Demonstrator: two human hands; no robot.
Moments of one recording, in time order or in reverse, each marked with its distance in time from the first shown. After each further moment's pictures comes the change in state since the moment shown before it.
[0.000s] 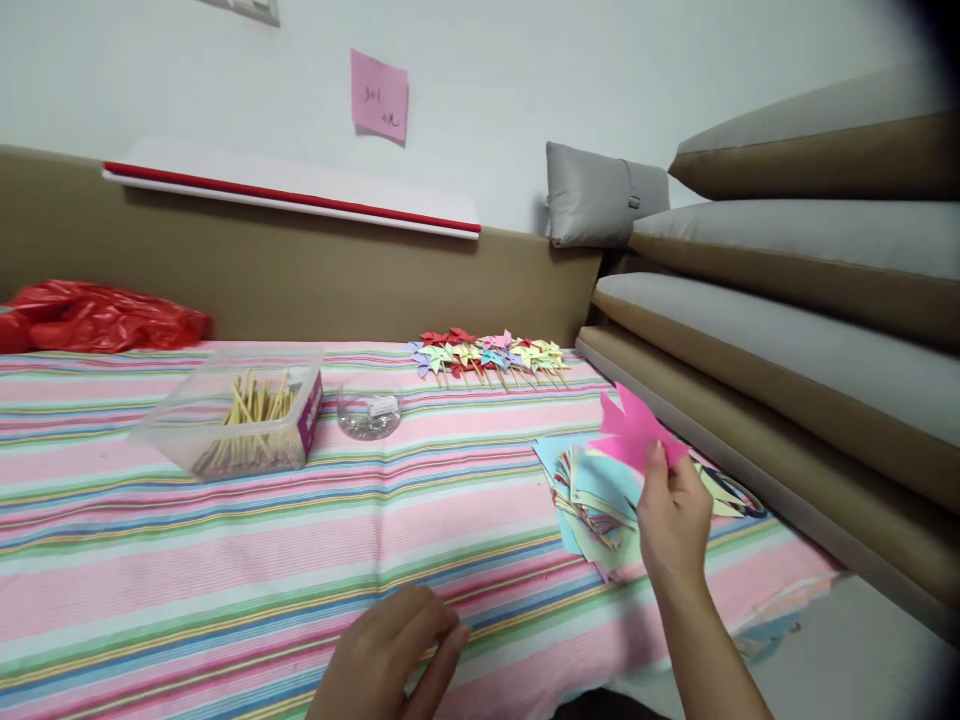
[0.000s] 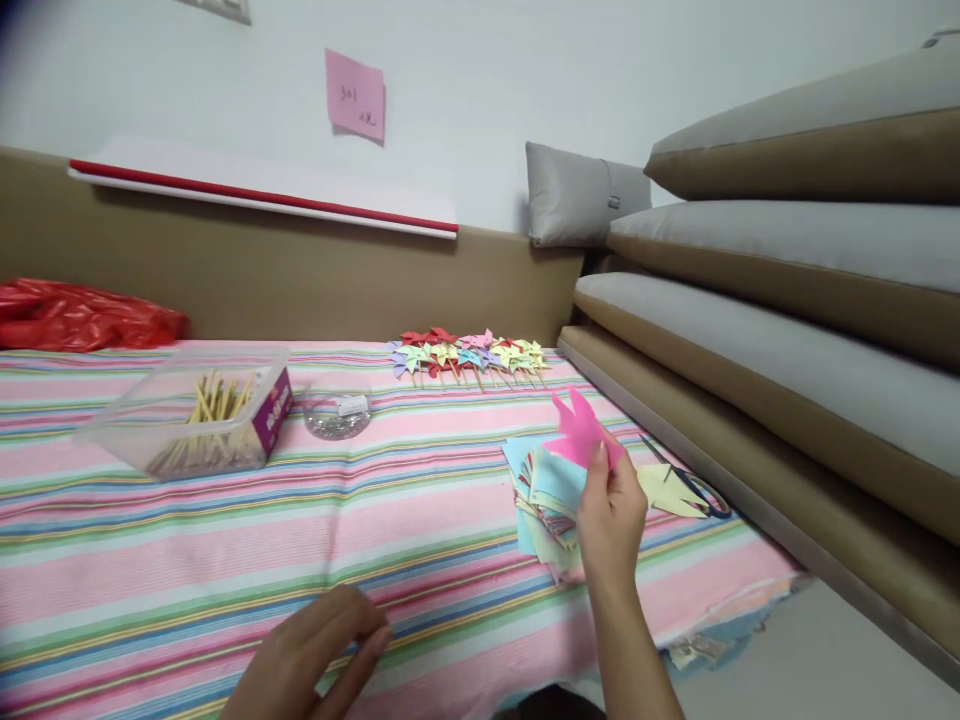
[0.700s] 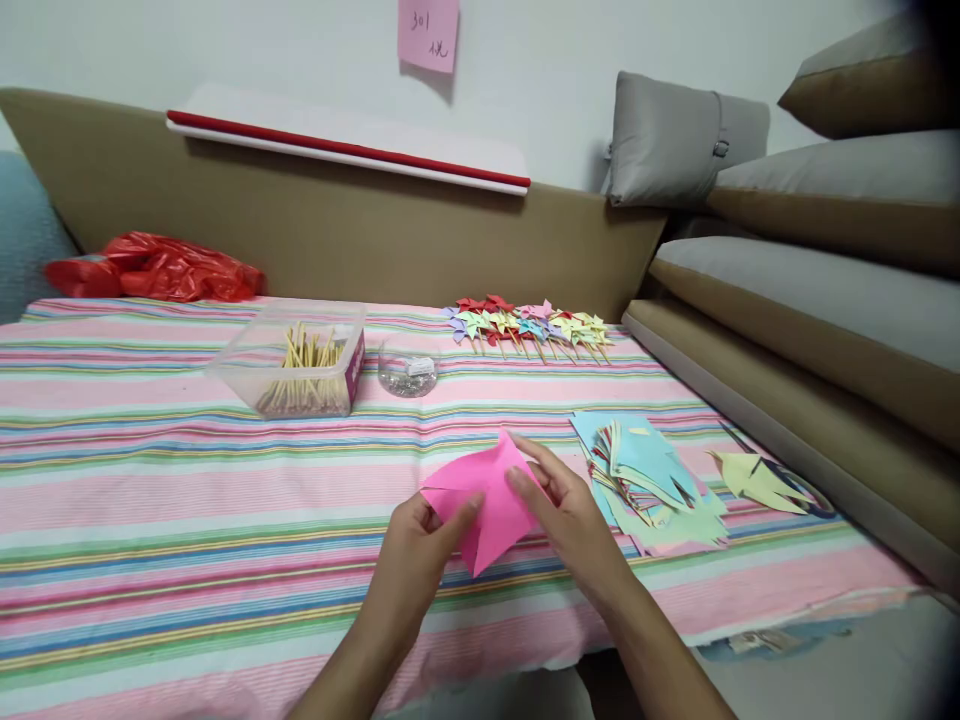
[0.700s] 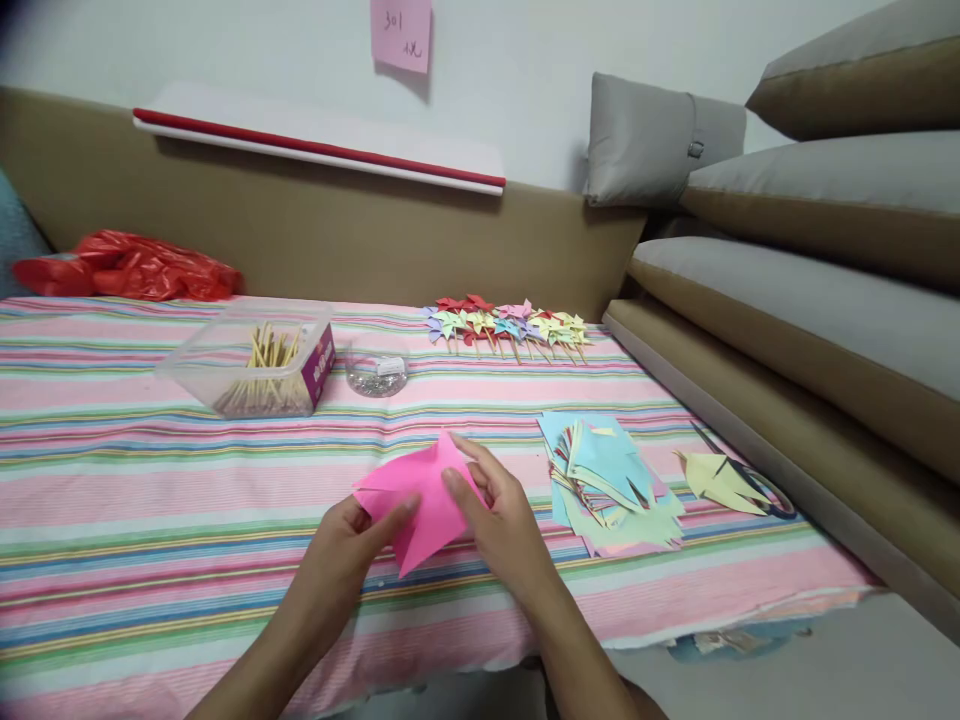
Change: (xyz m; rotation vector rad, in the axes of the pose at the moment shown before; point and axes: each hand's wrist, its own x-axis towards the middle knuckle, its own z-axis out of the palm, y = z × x) left_hand 0.030 -0.002 0.005 -1.025 0.283 -0.802; right_hand -0.095 -0.059 0.050 0.458 -1.033 0.309
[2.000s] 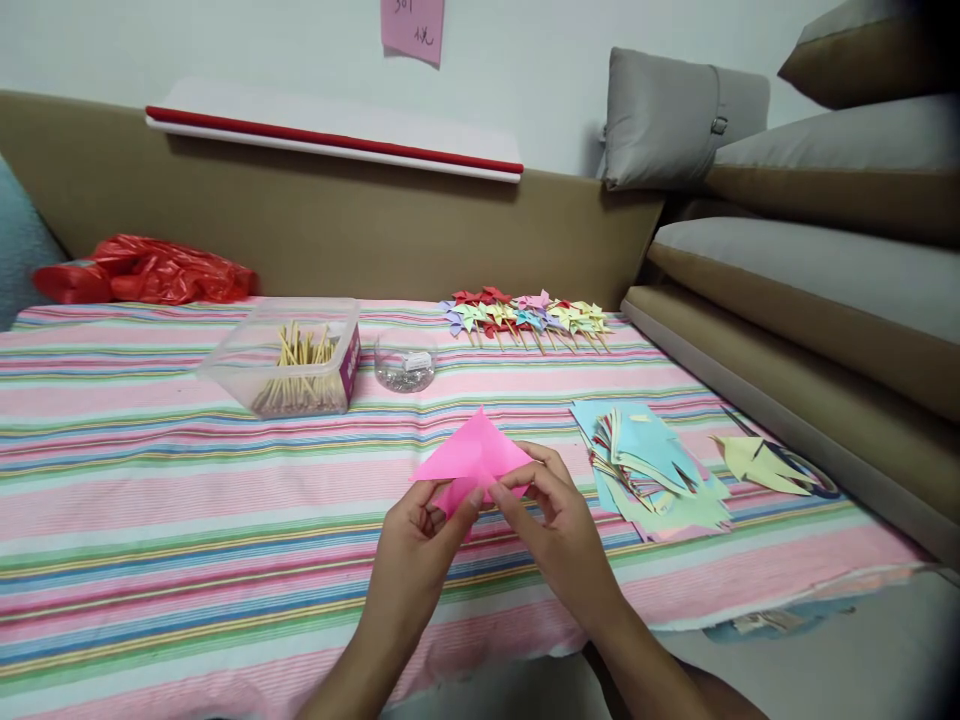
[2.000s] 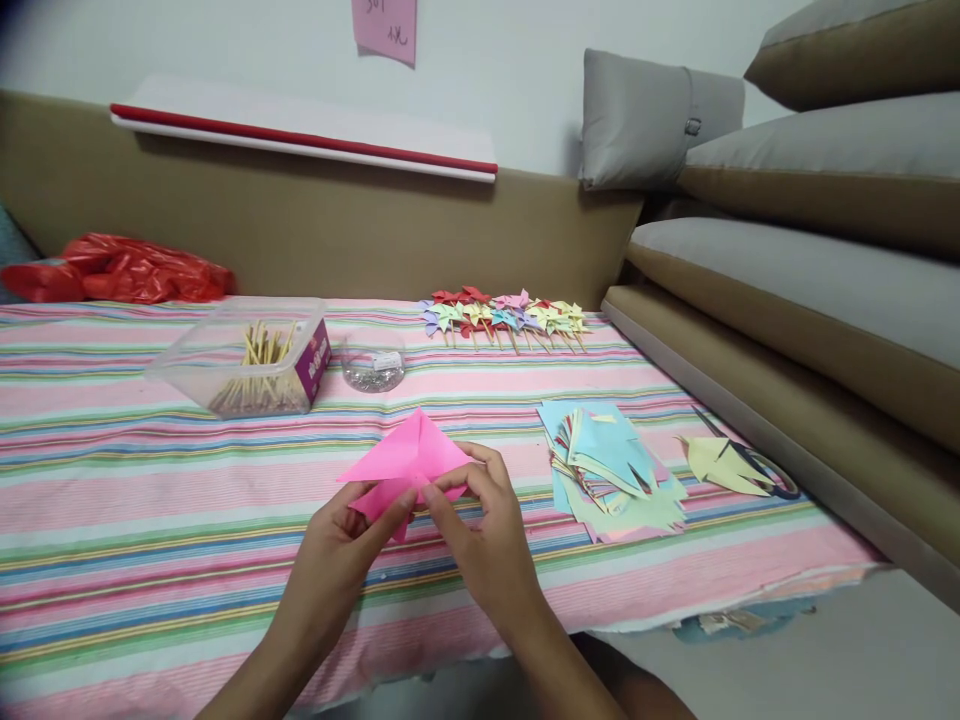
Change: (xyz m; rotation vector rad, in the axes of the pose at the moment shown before) left_hand -0.008 0.010 0.006 0.082 0.067 0.136; right_hand -0.017 0.009 0.016 -0.201 0.195 -0.120
